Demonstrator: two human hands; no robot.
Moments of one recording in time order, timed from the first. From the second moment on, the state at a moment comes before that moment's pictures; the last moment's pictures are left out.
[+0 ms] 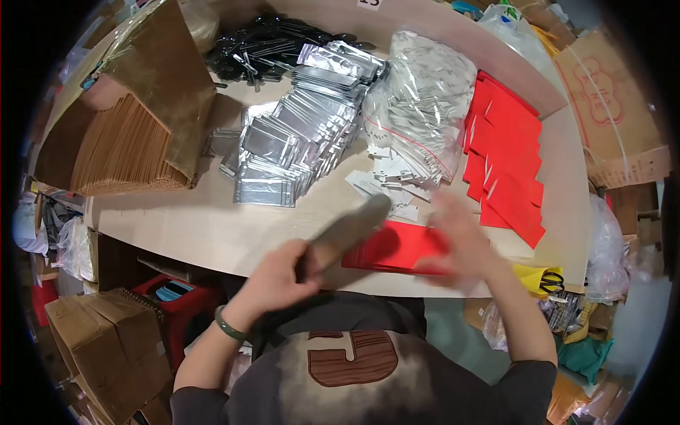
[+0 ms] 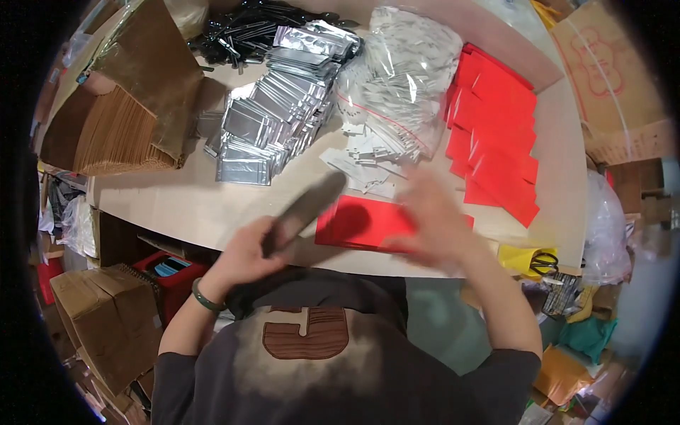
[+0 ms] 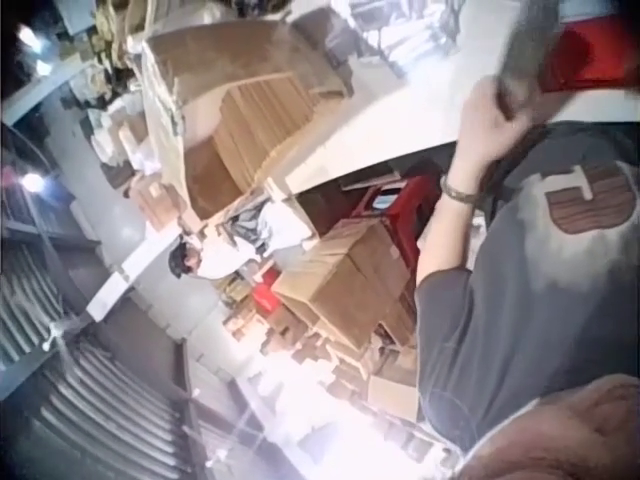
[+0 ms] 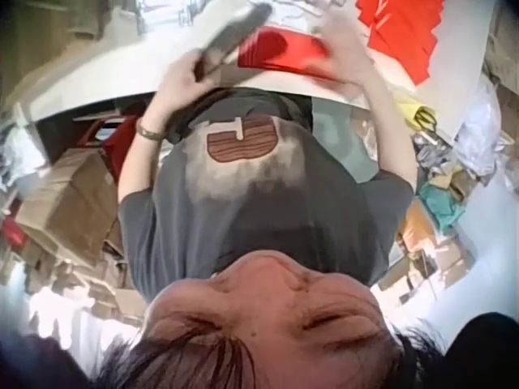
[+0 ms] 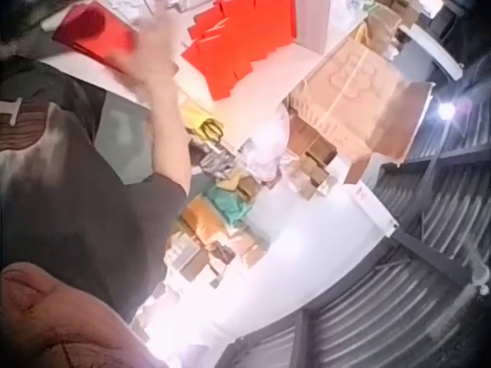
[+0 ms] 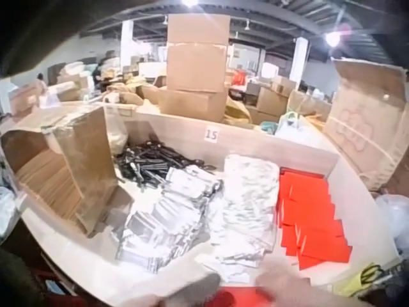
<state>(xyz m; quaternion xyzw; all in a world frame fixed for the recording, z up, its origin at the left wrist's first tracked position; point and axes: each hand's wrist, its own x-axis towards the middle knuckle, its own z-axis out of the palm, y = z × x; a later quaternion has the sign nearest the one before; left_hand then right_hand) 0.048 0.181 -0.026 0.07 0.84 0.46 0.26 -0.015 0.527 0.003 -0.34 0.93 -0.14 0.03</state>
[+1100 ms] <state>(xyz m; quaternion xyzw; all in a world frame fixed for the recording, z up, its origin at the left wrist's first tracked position) 0.008 -0.003 0.009 -0.06 0.93 0.22 -0.28 -0.080 0.387 -0.049 -0.24 0.94 -0.24 -0.08</state>
